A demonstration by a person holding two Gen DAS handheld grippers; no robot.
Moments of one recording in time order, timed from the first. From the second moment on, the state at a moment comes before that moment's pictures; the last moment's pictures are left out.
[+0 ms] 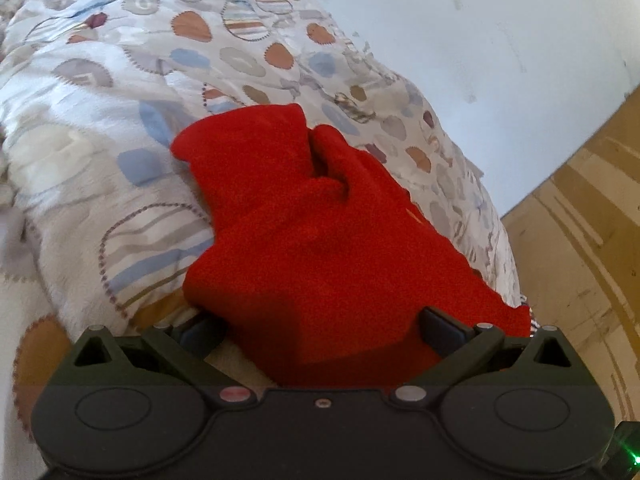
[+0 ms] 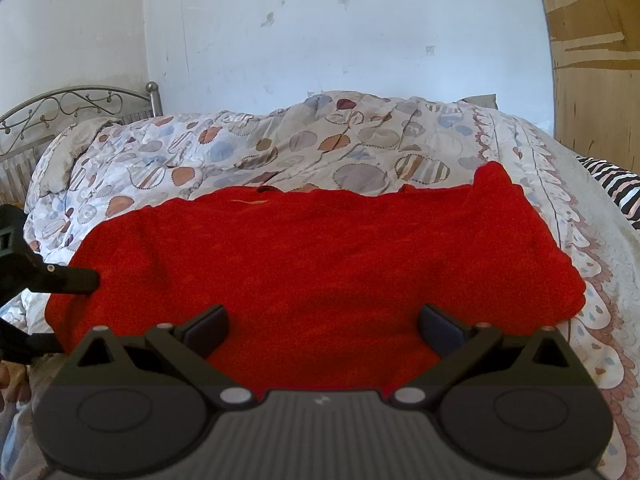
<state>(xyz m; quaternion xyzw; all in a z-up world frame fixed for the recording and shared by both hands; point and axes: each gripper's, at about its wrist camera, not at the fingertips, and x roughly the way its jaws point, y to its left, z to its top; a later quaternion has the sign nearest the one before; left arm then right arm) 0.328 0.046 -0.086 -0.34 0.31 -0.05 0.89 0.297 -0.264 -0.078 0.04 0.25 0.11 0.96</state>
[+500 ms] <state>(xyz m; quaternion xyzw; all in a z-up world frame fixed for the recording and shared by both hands) 0.347 0.073 -0.105 -0.44 0.26 -0.01 0.86 0.296 -0.264 -0.079 0.05 0.24 0.11 0.96</state>
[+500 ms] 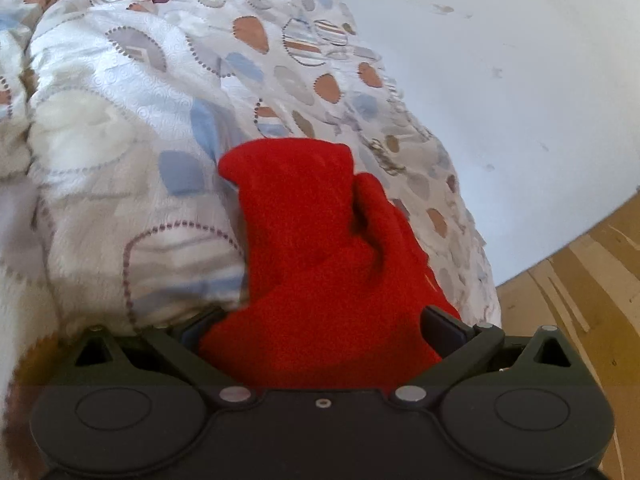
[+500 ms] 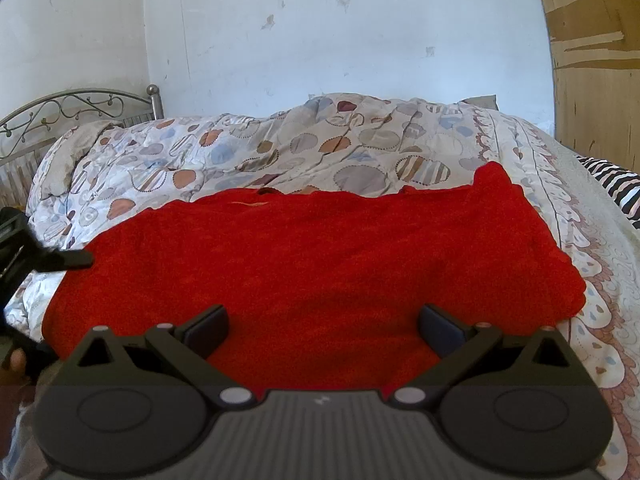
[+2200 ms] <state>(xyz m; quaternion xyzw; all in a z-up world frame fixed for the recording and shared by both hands) 0.374 -0.050 0.037 -0.11 0.23 -0.11 0.96 0.218 -0.335 -0.034 0.09 0.19 0.04 0.98</state>
